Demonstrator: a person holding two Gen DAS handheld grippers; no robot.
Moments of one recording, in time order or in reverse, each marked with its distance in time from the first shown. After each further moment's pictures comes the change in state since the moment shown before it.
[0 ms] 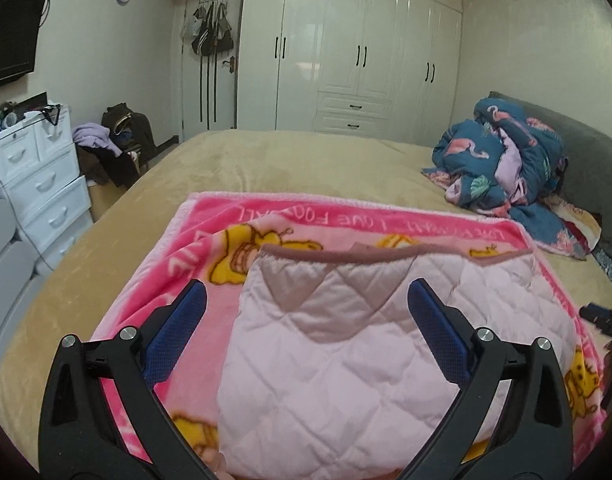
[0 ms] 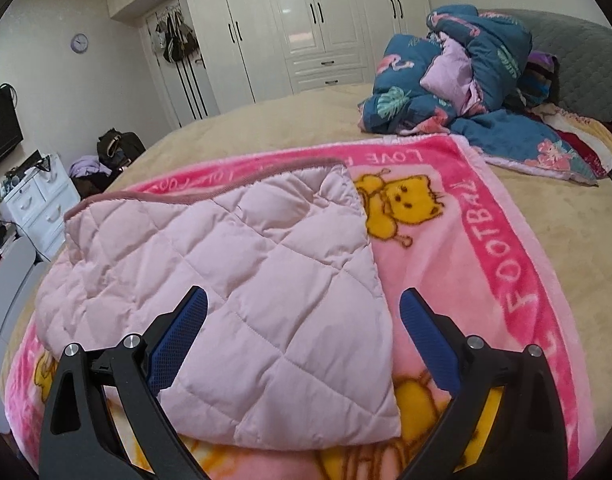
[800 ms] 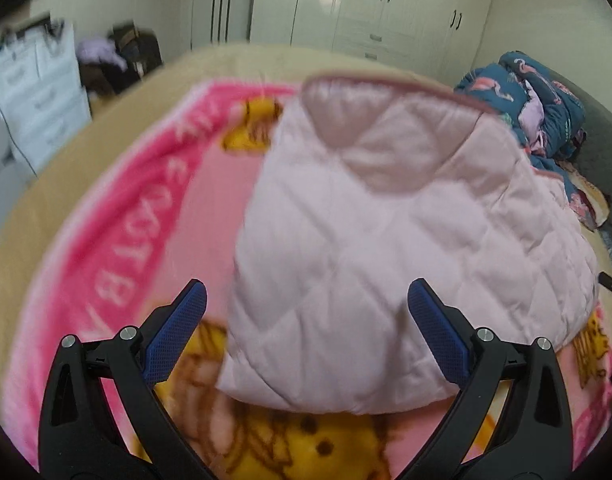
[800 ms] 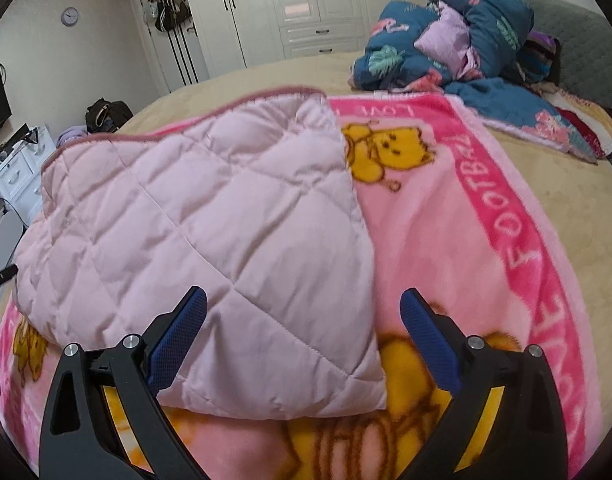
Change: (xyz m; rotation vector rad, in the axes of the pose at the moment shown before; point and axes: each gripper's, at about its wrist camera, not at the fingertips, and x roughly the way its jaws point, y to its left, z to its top) left arm 0.059 0.048 -0.108 -0.108 0.288 -0.019; right arm 0.041 -0.021 -0.044 -0.011 0.132 -0.028
